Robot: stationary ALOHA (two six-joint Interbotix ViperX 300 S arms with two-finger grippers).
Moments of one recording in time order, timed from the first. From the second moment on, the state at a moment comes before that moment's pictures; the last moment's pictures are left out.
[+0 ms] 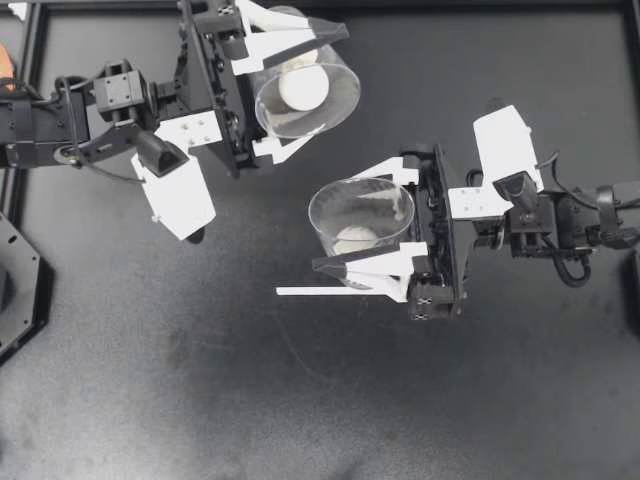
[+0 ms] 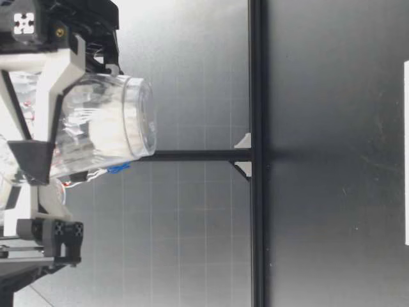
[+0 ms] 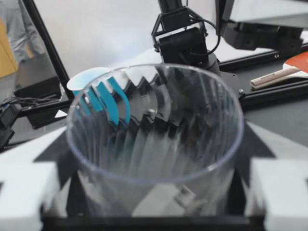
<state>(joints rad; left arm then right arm) 0.23 -0.24 0.60 -0.03 -0.40 1.19 -0.02 -0.12 0.78 -0.09 -0.67 0.30</state>
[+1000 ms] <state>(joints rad) 0.19 -0.23 0.60 -0.03 -0.46 1.43 -0.05 -0.07 0.72 -0.09 -0.67 0.29</state>
